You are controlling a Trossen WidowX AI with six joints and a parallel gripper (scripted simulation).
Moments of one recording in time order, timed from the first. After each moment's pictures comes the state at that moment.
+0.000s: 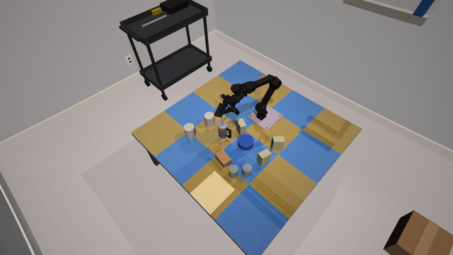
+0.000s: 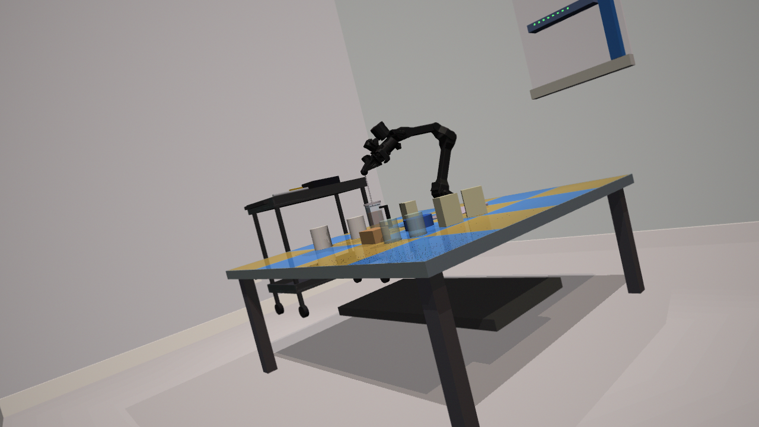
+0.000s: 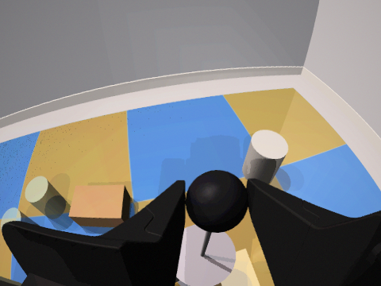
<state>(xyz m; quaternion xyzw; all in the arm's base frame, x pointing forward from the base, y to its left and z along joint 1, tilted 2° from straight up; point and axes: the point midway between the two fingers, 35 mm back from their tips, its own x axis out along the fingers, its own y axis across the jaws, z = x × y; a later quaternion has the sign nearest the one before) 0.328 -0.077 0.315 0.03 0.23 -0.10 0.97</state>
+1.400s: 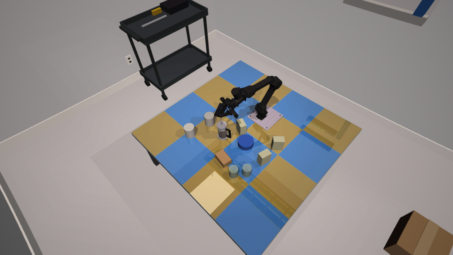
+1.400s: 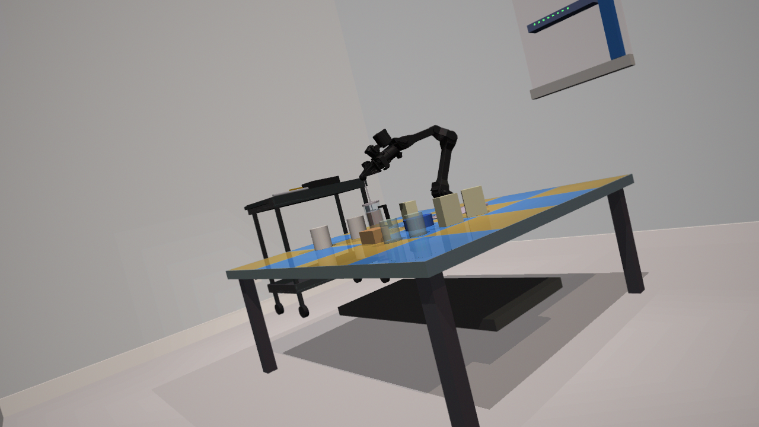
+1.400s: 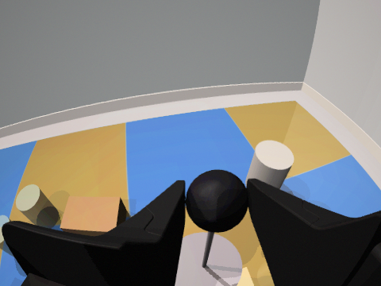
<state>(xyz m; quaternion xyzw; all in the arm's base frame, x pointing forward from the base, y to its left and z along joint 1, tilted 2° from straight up) 0.342 -0.079 0.286 0.03 0.19 -0.10 0.98</state>
